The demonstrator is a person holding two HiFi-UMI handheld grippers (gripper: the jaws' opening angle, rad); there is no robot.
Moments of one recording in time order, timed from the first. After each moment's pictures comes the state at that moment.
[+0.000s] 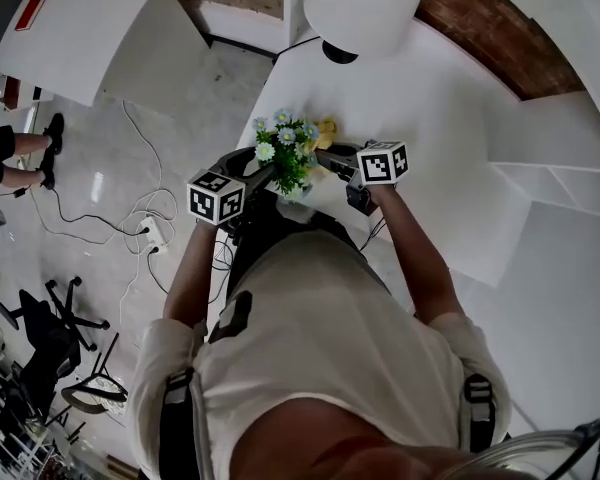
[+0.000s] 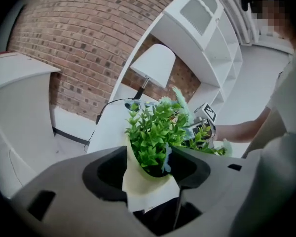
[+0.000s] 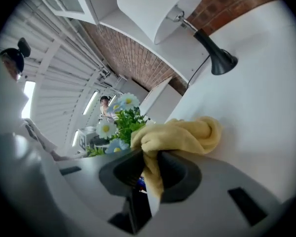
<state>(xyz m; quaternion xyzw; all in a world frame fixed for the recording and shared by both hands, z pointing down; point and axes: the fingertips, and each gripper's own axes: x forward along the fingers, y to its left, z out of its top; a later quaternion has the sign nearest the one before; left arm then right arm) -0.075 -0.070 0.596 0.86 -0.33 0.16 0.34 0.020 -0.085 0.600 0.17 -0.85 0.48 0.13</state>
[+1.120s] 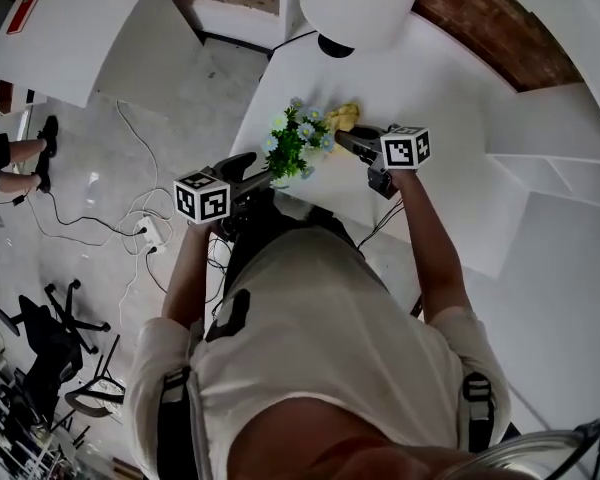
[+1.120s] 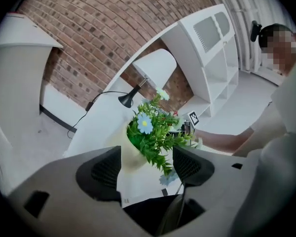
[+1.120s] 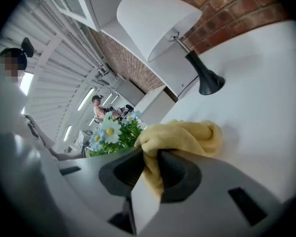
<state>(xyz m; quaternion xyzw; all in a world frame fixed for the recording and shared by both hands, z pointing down) -0.070 -0.049 0.591 0.86 -0.26 0.09 0.43 0.073 -0.120 0.596 0.21 -0.86 0.45 0.14</state>
